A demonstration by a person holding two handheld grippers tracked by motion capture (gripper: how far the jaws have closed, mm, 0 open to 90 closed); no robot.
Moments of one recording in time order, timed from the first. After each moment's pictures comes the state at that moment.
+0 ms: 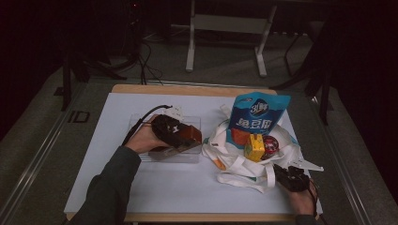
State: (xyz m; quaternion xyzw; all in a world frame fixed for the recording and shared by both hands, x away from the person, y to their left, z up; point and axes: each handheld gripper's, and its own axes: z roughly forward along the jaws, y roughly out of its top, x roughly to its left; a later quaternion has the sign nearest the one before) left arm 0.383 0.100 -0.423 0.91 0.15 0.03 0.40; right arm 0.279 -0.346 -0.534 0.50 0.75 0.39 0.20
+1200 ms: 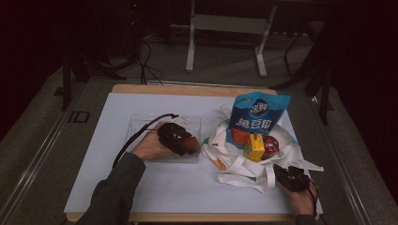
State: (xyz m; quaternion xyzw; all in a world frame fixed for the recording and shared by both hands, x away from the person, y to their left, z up) left arm 0.378 0.083 -0.451 0.92 0.17 0.03 0.36; right arm 0.279 -0.346 -0.534 0.51 0.75 0.39 0.20
